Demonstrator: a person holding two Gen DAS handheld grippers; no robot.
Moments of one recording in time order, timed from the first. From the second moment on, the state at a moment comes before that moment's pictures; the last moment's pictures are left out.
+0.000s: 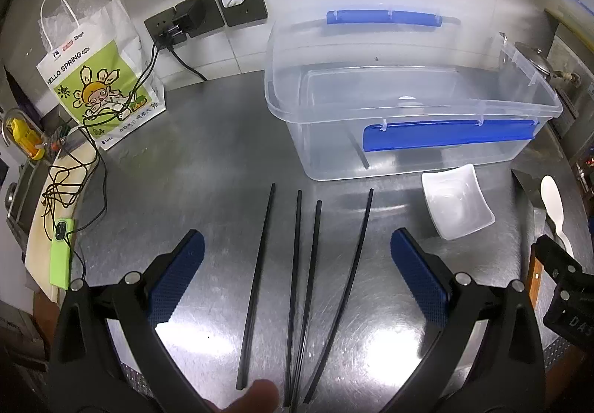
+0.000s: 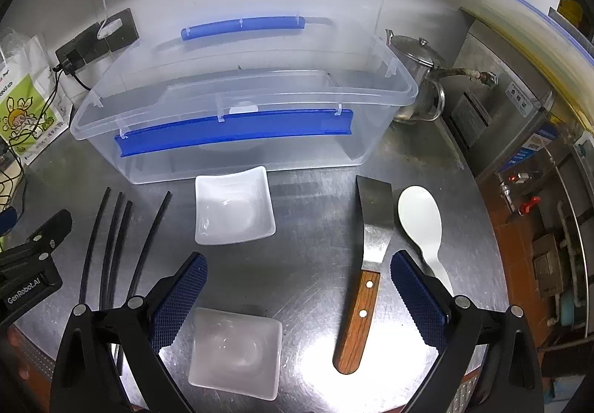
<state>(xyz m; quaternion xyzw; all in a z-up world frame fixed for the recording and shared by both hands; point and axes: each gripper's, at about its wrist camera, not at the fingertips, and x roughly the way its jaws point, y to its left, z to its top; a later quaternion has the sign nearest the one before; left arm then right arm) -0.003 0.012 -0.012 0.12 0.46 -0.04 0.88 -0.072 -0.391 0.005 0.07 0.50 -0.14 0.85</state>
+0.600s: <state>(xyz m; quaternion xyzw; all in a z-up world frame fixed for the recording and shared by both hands) -0.004 0.012 -0.015 0.12 0.47 -0.04 0.87 -0.074 -0.388 0.000 0.07 0.51 -0.14 0.84</state>
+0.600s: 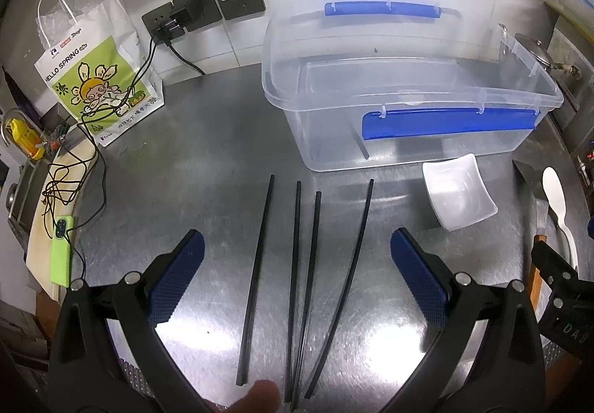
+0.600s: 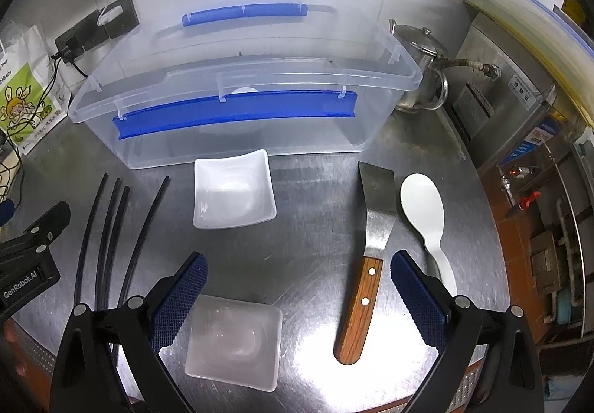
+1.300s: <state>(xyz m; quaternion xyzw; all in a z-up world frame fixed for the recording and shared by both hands) -0.005 0.004 -0.019 0.13 0.48 -0.05 0.87 -0.075 -0.393 -0.006 0.06 0.53 -0.14 0.84</state>
